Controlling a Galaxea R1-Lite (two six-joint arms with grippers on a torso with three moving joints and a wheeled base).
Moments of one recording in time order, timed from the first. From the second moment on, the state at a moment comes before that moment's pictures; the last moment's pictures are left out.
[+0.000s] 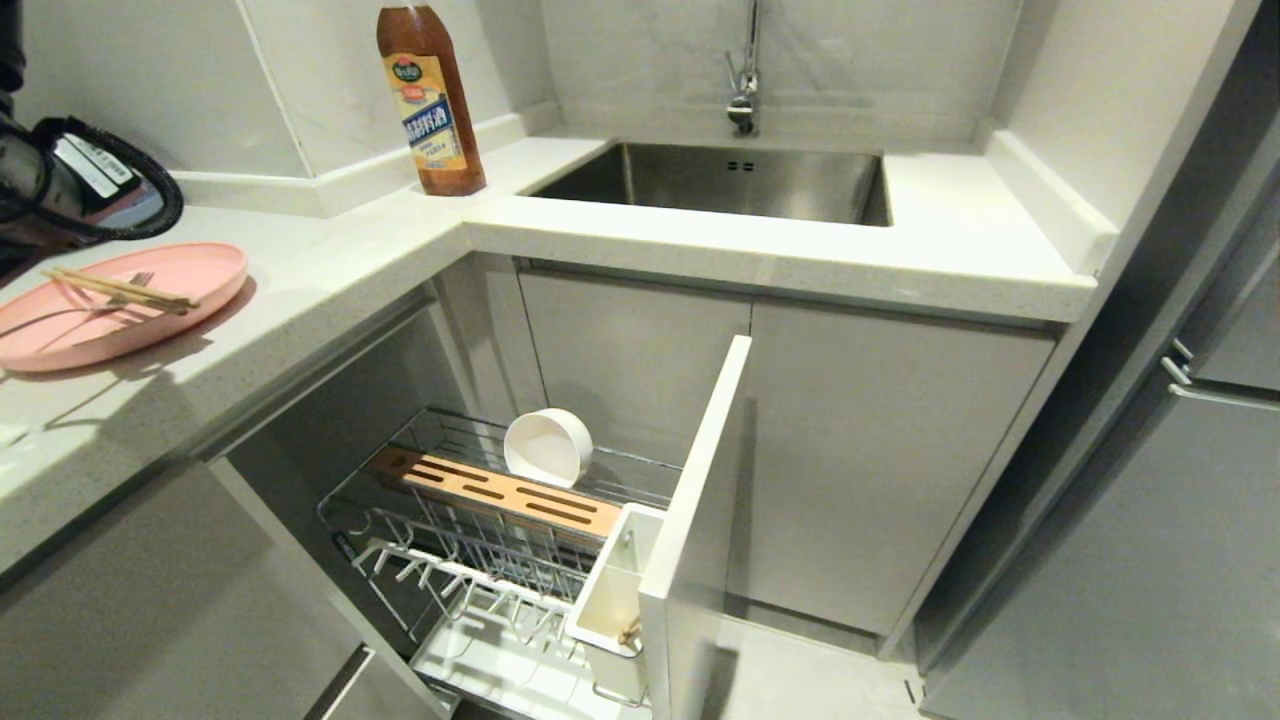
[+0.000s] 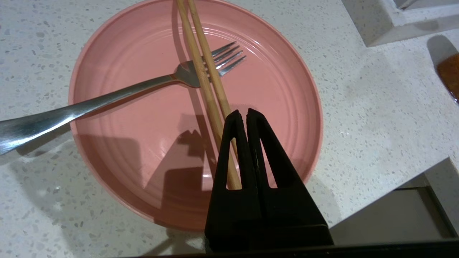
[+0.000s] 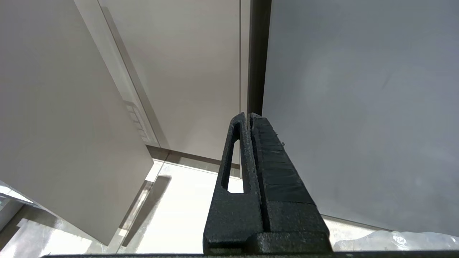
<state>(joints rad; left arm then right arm) 0.08 1.68 -1.94 0.71 0.59 -0.68 0.00 0.00 0.00 0.00 -0.02 0.02</state>
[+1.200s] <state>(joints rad) 0.12 1.77 -1.94 0.74 0.59 -0.68 0.00 0.00 0.00 0.00 -0.02 0.02</state>
